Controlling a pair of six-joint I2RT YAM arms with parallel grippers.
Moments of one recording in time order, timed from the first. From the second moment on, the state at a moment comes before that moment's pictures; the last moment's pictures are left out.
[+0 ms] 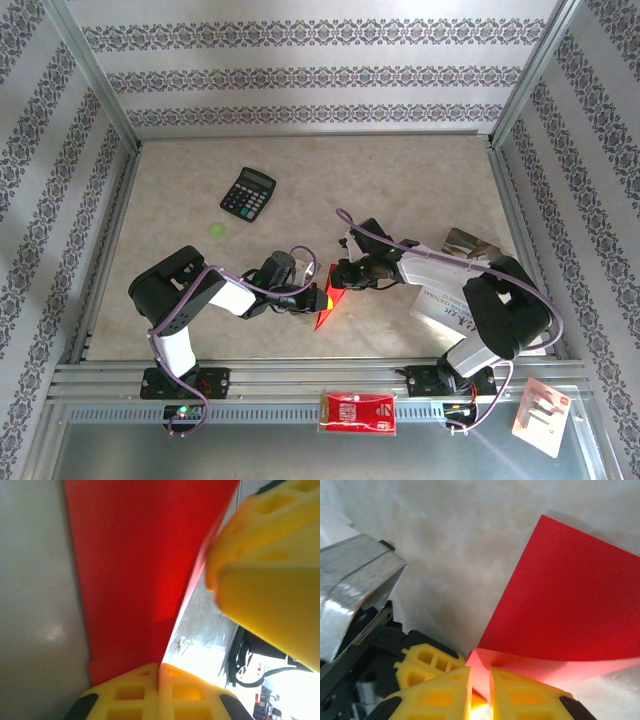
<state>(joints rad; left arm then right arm) -0.72 1.80 0.53 0.60 0.68 -0.90 0.61 1.56 0.80 -0.33 -0.46 0.59</state>
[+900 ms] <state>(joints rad) -0.72 1.80 0.54 0.57 0.67 -0.90 0.61 1.65 0.80 -0.32 -0.42 0.54</state>
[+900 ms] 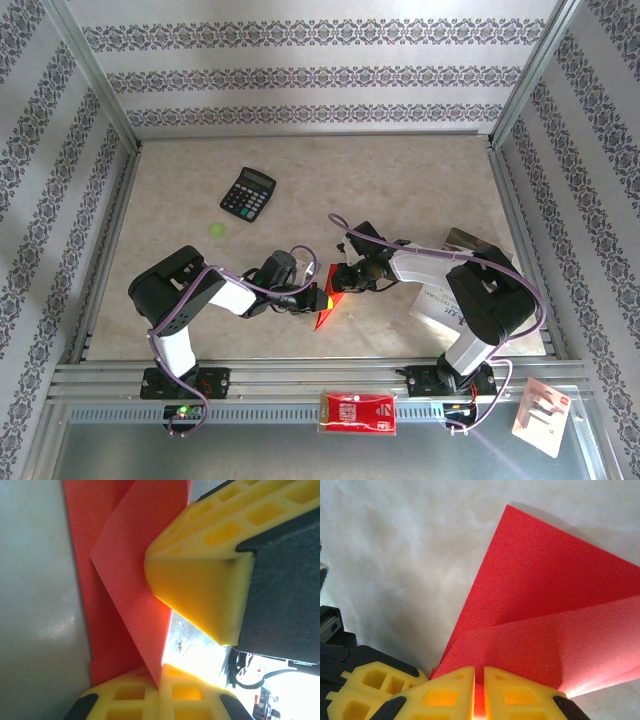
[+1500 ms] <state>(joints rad) -0.72 1.80 0.57 0.50 0.68 -0.90 0.59 1.65 0.82 -0.36 -0.41 0.52</state>
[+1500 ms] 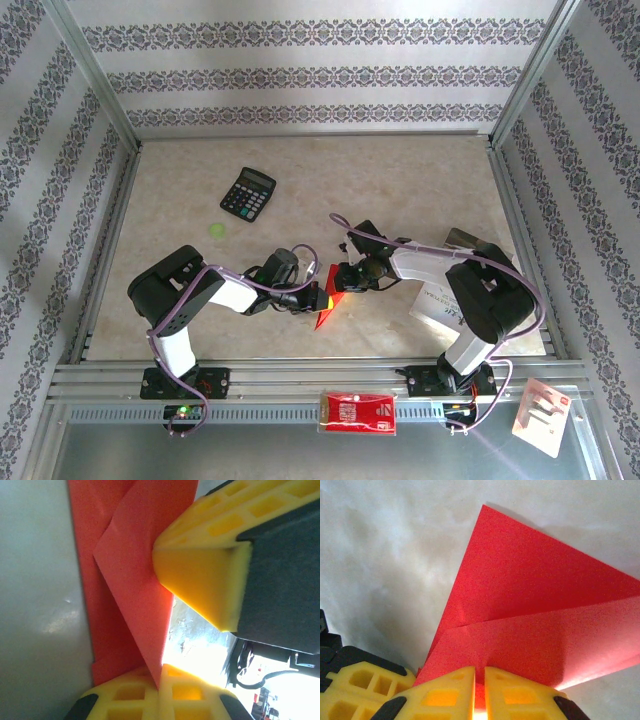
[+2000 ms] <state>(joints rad) -0.72 1.80 0.58 0.47 0.68 -0.89 0.57 1.64 0.84 -0.34 -0.47 0.55</state>
